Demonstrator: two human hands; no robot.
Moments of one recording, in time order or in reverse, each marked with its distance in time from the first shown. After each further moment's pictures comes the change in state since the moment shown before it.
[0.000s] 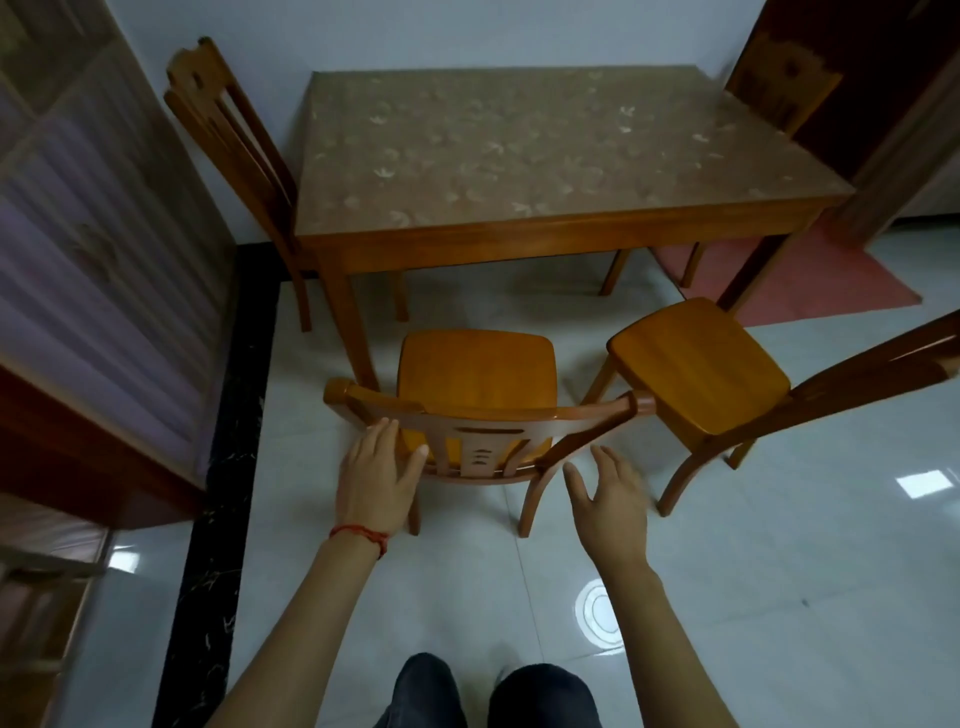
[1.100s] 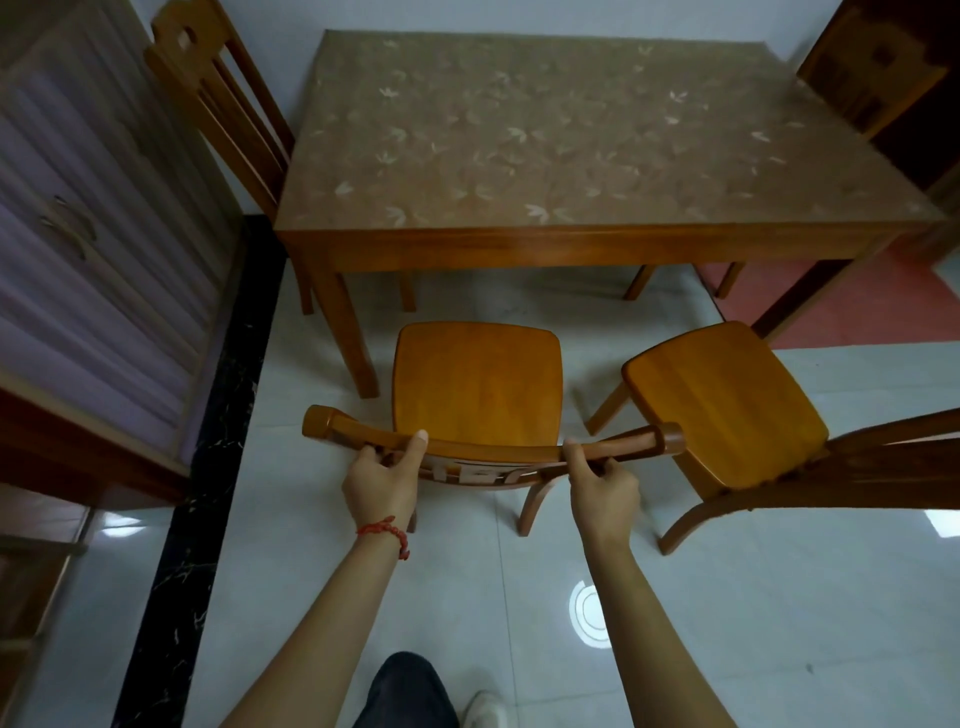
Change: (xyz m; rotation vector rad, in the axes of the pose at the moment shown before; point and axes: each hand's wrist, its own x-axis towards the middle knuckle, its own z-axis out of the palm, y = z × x) left_hand 0.100 0.069 0.062 -0.594 0.341 -0.567; right_hand 0.148 -0.016 0.017 0.596 -0.025 0.327
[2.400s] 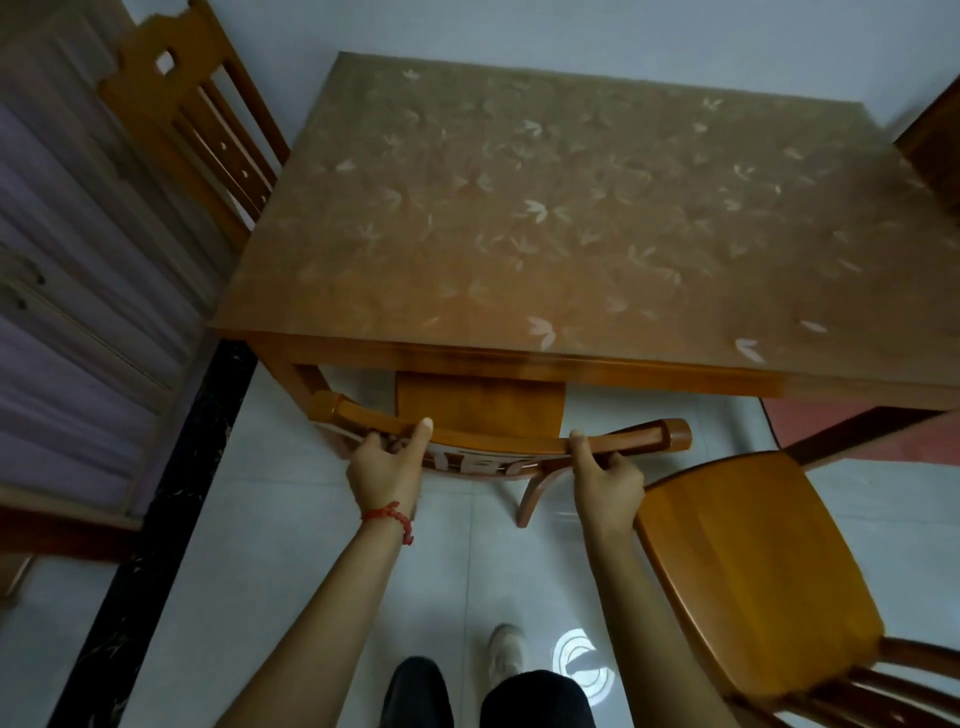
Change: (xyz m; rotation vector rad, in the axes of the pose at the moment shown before) left_hand 0.196 0.139 0.197 -0.058 0.115 -0.052; right_hand 0.281 -0.136 0.093 -0.021 -0.103 -0.067
